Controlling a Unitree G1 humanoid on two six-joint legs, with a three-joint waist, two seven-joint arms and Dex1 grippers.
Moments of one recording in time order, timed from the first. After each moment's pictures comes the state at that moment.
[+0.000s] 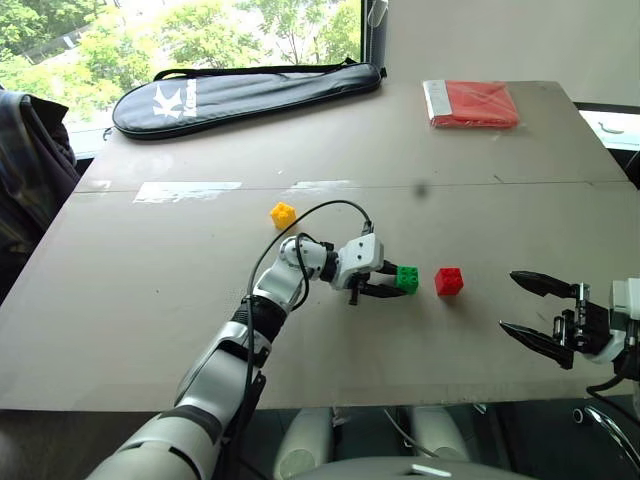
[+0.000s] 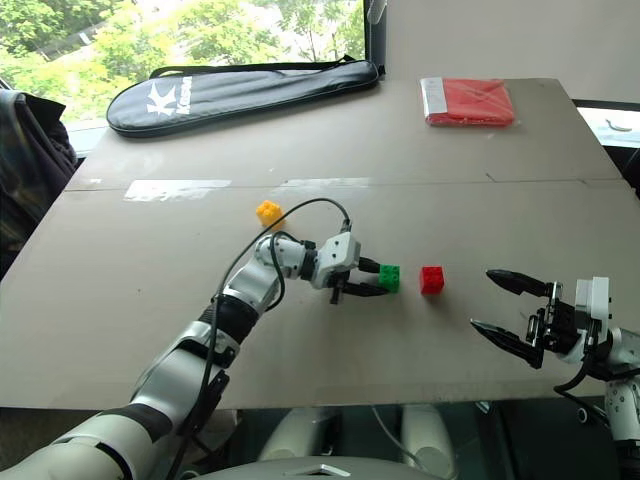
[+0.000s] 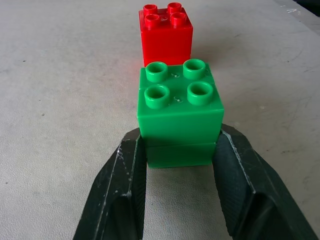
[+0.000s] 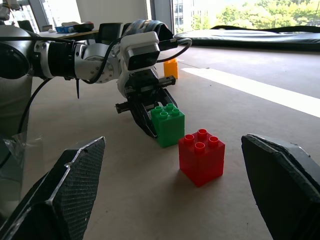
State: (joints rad) left arm -0.70 0.25 -0.35 0.64 -0.08 -0.18 -1.27; right arm 0.10 -0.63 -0.34 0.04 0.69 -0.04 1.42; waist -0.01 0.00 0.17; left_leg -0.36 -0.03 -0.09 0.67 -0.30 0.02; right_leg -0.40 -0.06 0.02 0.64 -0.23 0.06
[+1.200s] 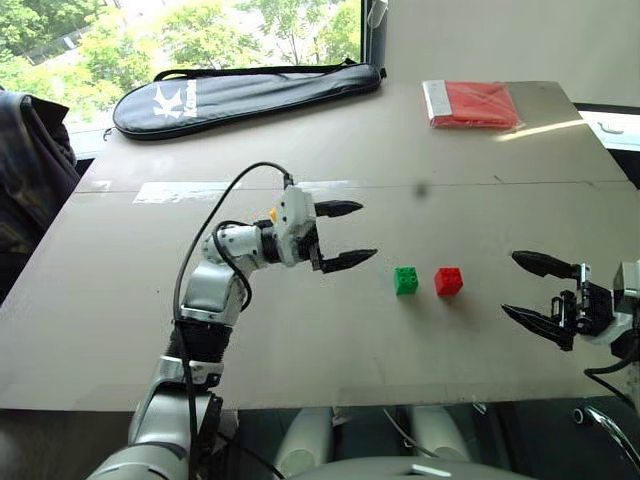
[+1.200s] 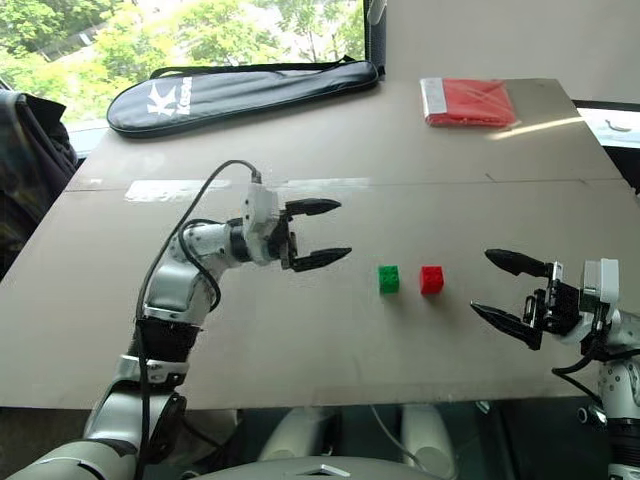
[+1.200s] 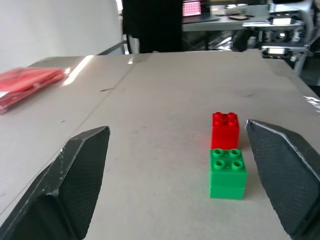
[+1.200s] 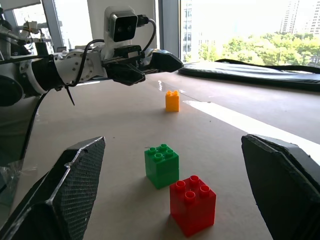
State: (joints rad) left arm -0.47 0.41 0.00 0.03 -0.36 0.15 -1.04; right arm -0.01 -0.60 -0.33 0.02 0.76 0.00 1.42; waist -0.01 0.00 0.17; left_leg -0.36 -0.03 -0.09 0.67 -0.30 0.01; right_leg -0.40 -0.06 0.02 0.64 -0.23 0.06
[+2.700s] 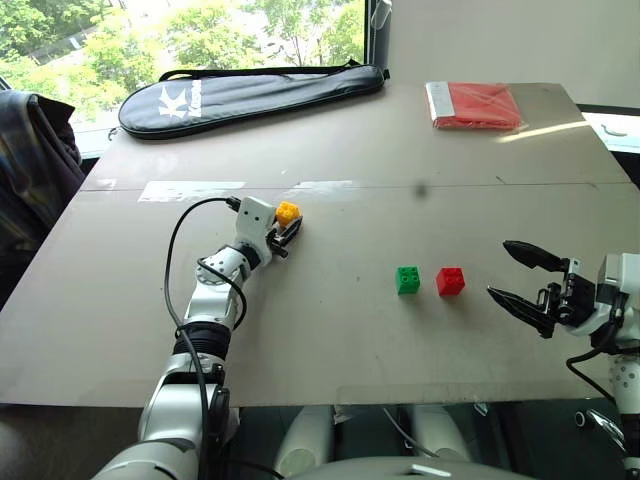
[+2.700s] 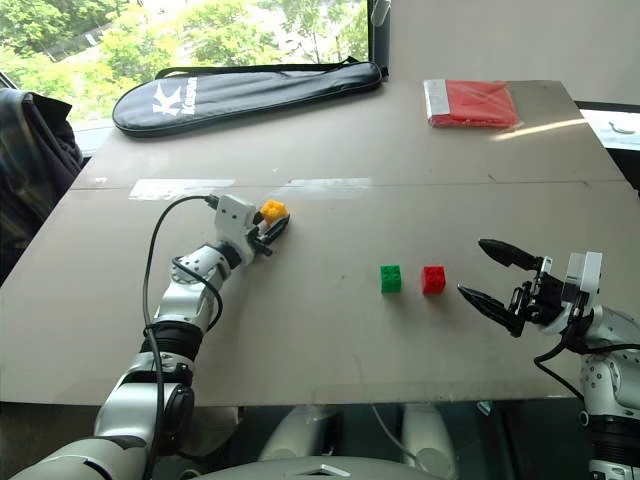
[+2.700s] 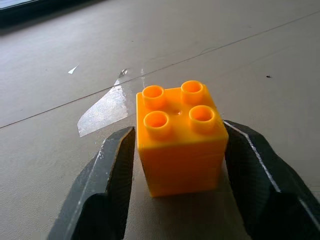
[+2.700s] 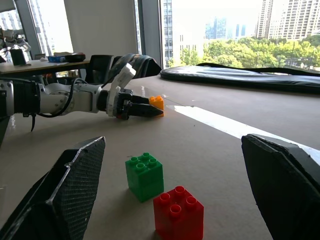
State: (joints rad) left arm -0.55 0.36 0.08 0.64 -0.12 -0.12 -0.57; right arm -0.02 -0.55 -0.32 0.01 0.71 -0.01 1.32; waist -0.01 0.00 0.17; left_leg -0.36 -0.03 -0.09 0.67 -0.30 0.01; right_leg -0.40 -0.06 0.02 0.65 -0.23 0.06
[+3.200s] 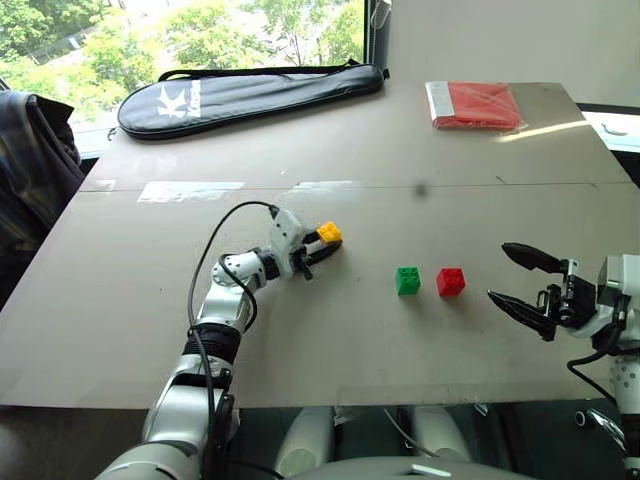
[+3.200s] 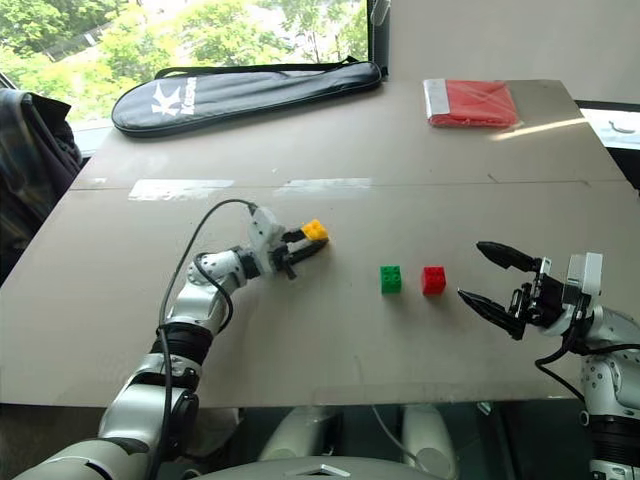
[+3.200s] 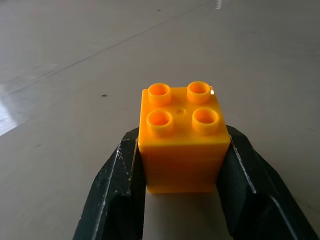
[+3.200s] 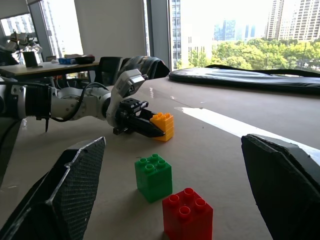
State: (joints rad) left arm -0.53 0.36 -0.12 0.56 -0.19 -0.17 -1.10; right arm -0.01 -0.56 -0.32 0.01 0.73 0.00 1.37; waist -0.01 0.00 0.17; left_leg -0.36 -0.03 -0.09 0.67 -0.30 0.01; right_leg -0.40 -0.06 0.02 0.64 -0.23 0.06
